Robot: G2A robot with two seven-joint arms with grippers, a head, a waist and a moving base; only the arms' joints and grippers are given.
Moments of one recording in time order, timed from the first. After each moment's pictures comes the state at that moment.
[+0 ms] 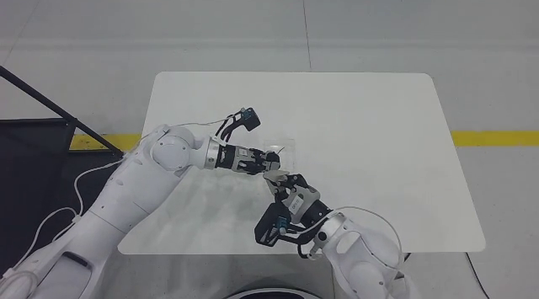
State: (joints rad) left arm 0.68 -1.06 -0.79 -1.23 -0.06 -0.72 -0.98; right arm -1.48 -1.31 1.07 -2.11 -2.15 -0.43 0.09
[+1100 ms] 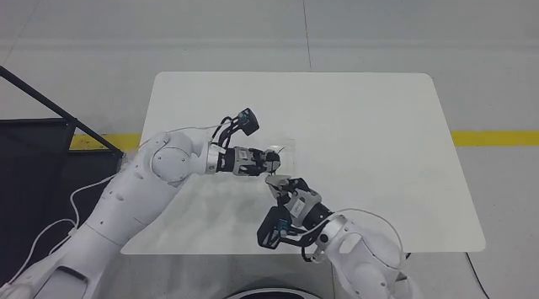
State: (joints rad) left arm 0.78 -1.04 -0.86 -1.35 0.19 -0.74 -0.79; right arm -1.49 -1.29 1.08 -2.11 -2.15 -0.45 0.11
